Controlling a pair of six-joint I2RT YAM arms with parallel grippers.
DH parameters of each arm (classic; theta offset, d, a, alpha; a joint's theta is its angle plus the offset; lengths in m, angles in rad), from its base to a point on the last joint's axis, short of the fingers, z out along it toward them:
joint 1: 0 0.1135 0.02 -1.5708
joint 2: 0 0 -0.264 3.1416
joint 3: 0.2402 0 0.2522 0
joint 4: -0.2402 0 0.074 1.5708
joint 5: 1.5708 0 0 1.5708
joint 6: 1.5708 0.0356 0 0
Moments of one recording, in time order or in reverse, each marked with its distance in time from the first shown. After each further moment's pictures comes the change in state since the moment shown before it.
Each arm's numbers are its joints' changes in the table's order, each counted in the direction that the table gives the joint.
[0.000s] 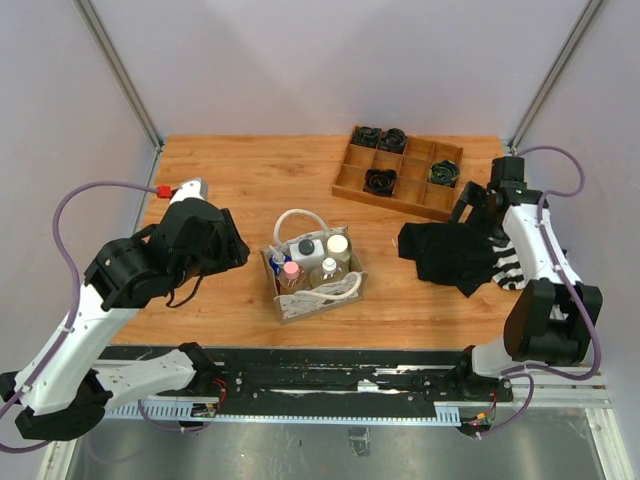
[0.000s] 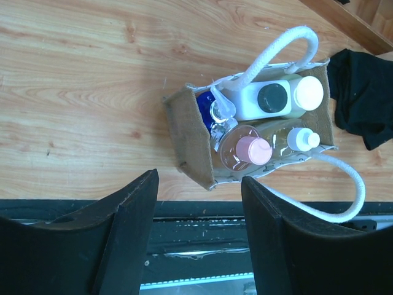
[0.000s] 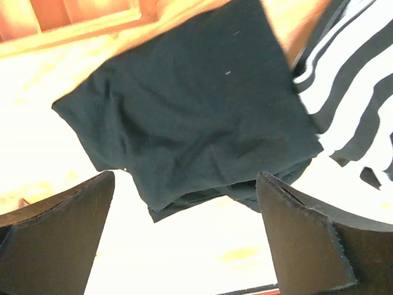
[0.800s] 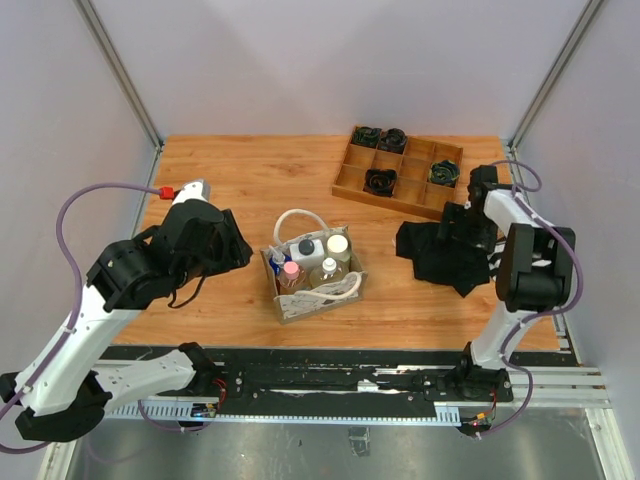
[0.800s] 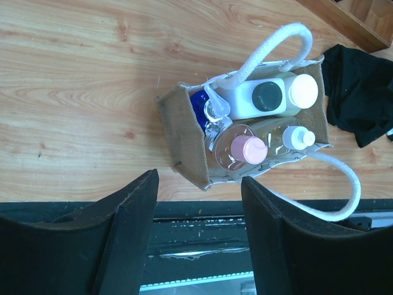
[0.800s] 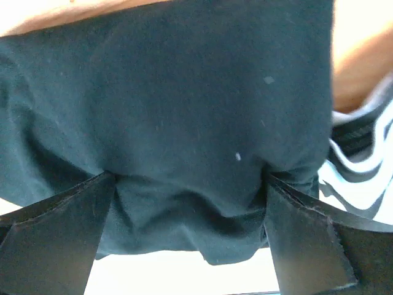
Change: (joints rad) left arm 0.000 -0.004 -0.023 0.030 0.017 -0.002; right arm -0.029 0.268 0.030 0.006 -0.047 -0.177
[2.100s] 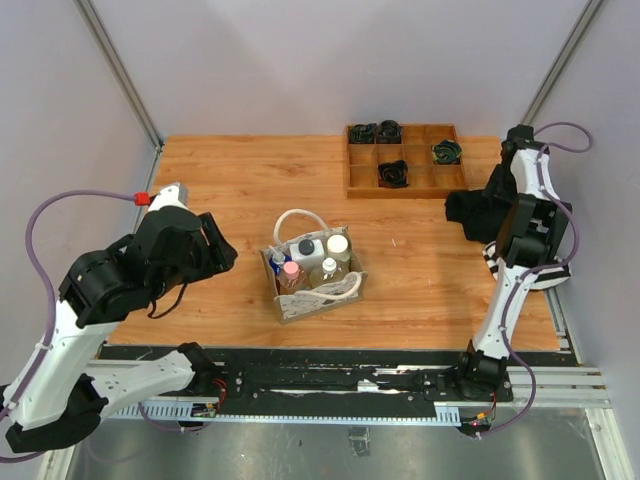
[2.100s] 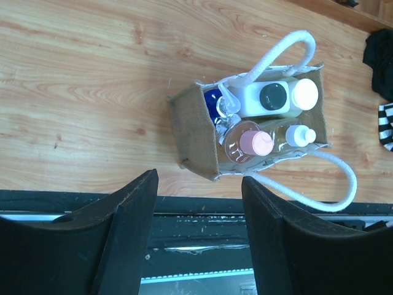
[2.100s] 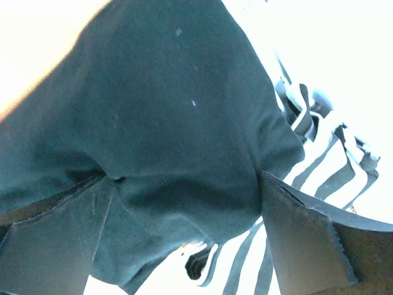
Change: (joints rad) left arm 0.000 -0.037 0.066 -0.097 -0.035 -0.026; right arm -0.151 0.583 0.878 -0.268 0.383 0.079
